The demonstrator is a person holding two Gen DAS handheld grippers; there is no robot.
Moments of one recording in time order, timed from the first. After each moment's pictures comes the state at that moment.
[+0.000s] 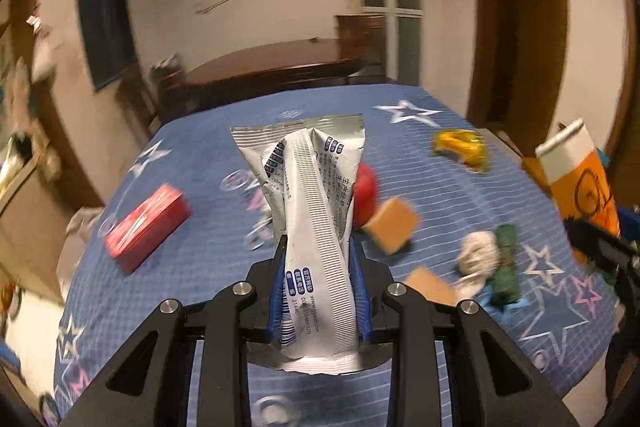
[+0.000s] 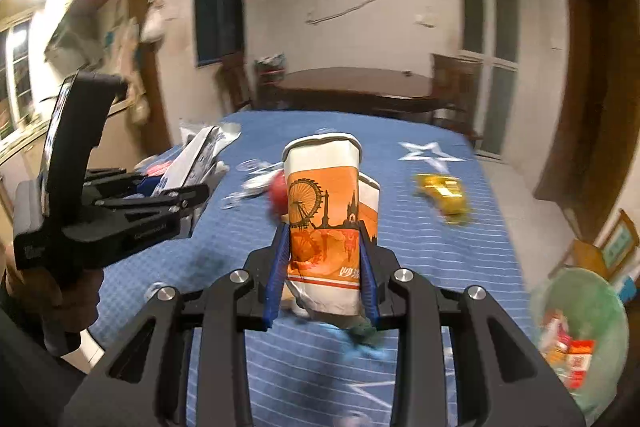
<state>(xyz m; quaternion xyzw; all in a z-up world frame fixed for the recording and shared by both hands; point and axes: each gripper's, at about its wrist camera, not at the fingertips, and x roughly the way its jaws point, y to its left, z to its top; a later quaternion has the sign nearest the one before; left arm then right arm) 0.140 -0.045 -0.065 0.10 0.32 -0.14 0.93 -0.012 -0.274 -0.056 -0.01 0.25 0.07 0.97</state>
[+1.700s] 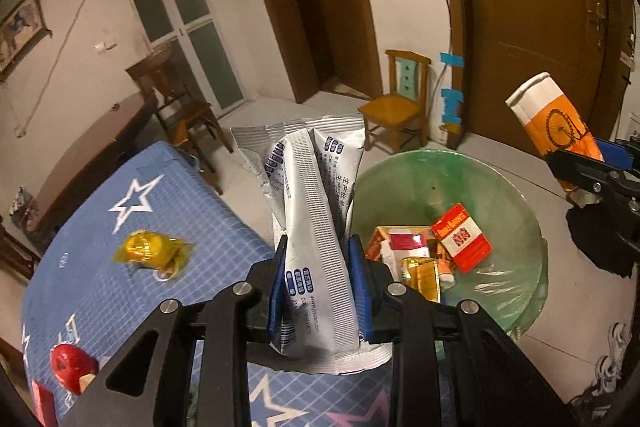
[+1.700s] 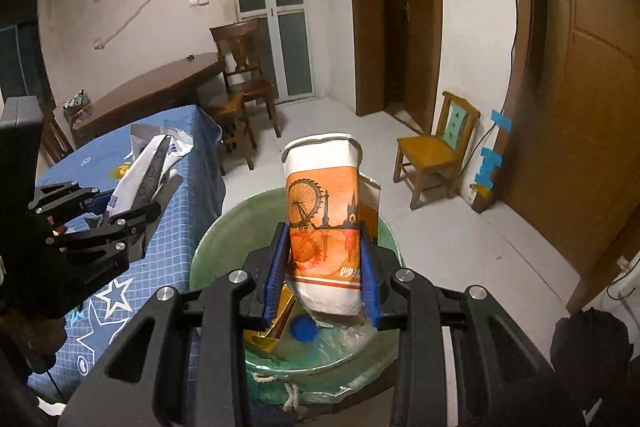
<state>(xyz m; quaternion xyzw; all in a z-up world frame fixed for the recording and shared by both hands) 0.089 -0.451 -0.110 0.27 0.29 -0.41 0.82 -0.095 -0.555 -0.099 0.13 0.30 -0.24 0.91</state>
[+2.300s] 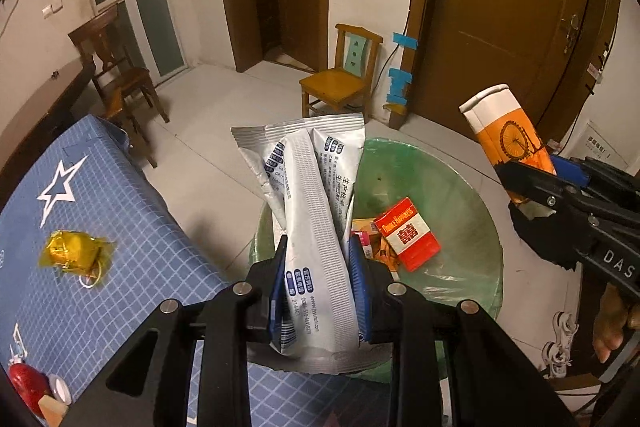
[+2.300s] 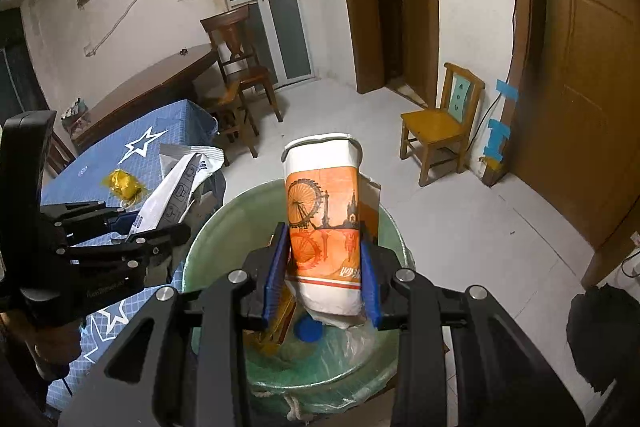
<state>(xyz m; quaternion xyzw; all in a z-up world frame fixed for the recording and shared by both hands) 0.124 -0.483 -0.129 0.24 0.37 -0.48 0.75 -0.081 -0.581 -0.106 0.18 0.33 -0.24 0.90</state>
